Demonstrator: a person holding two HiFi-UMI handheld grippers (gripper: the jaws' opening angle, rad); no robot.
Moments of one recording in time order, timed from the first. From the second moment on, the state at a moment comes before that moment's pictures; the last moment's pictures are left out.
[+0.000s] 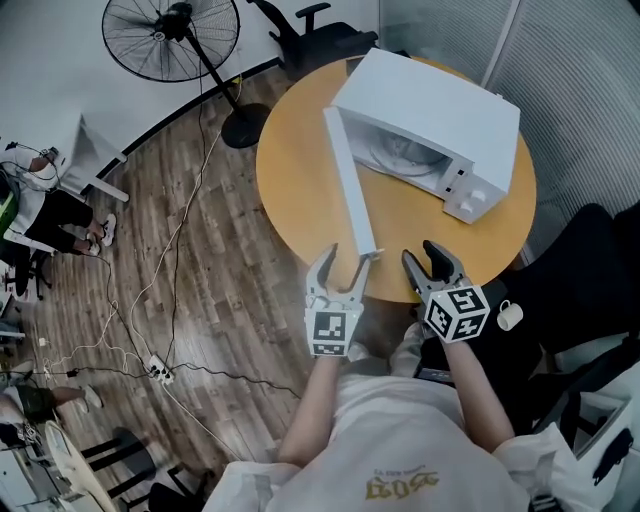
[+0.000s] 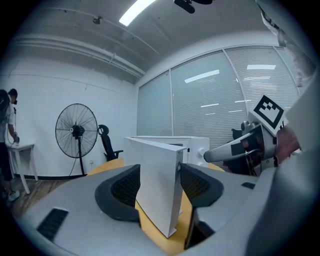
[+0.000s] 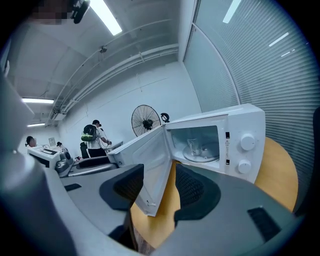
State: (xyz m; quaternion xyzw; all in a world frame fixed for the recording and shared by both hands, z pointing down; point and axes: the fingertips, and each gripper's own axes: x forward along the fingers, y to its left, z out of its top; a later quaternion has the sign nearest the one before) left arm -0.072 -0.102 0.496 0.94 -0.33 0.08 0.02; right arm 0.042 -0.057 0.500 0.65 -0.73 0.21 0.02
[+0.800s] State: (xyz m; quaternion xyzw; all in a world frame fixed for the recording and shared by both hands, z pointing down) left arm -0.048 -0.127 0.501 0.91 -0.39 0.10 0.07; right arm 0.064 -0.073 0.501 0.63 -0.75 0.20 0.03
